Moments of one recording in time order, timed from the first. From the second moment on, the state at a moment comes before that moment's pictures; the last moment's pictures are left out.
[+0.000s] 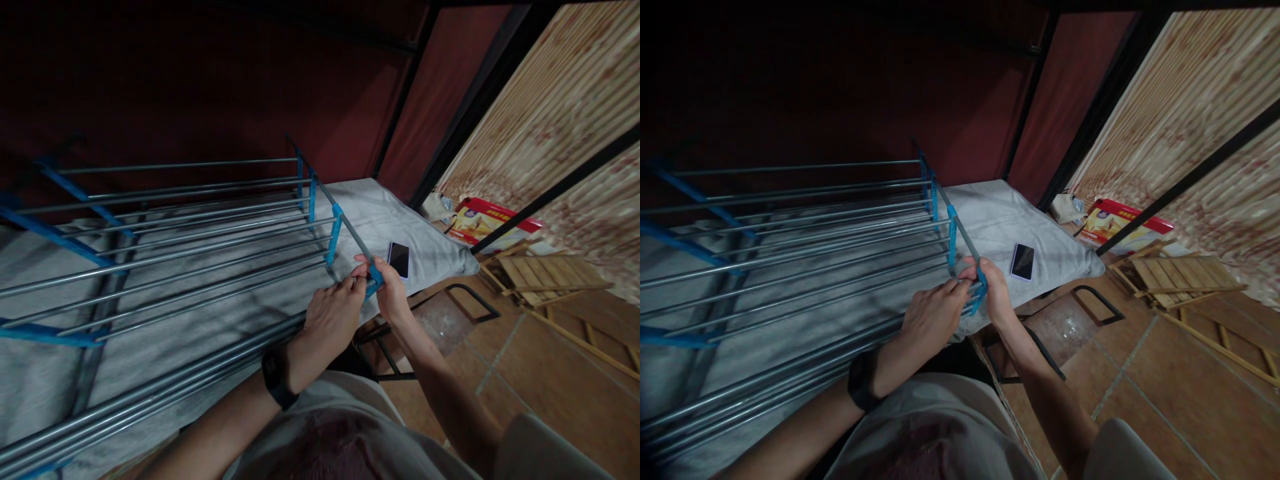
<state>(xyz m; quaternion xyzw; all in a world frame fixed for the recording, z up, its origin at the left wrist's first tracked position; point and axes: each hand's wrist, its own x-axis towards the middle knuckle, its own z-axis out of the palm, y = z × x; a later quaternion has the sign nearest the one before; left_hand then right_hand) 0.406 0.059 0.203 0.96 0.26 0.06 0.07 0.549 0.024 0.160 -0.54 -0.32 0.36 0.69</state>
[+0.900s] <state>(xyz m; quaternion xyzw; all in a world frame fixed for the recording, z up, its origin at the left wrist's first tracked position) 0.422 0.076 0.202 0.96 0.24 0.12 0.04 0.562 0.061 0.159 -0.57 -0.34 0.26 0.70</state>
